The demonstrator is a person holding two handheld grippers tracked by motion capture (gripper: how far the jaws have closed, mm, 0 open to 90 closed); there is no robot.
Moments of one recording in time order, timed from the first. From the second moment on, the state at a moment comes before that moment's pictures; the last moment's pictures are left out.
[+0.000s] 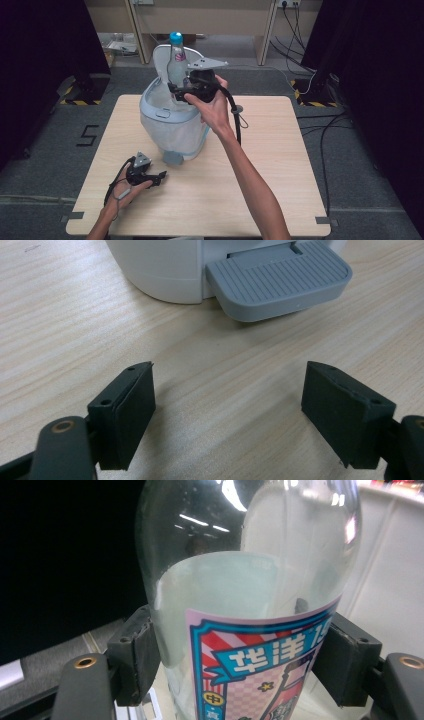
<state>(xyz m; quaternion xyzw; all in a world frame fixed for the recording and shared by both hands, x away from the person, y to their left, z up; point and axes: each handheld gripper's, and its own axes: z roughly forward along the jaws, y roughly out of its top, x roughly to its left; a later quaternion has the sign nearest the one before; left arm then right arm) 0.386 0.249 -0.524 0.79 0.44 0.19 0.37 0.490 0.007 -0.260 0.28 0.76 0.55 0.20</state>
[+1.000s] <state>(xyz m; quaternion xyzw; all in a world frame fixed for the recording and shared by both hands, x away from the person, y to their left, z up) 0.387 0.248 -0.524 0.79 0.44 0.19 0.37 0.489 -0.012 -0.267 0.25 0.76 0.57 0.19</state>
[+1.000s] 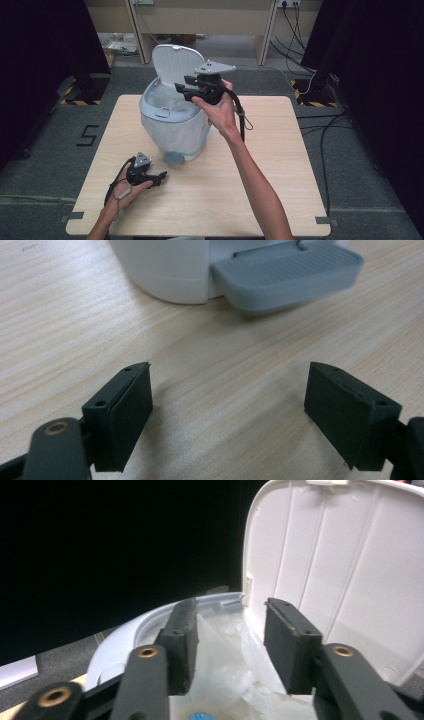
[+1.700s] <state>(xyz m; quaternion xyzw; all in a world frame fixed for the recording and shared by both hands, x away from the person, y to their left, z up) 0.386 0.248 -0.524 0.79 0.44 0.19 0.37 0.503 -0.072 -0.275 0.30 0.73 0.57 0.23</state>
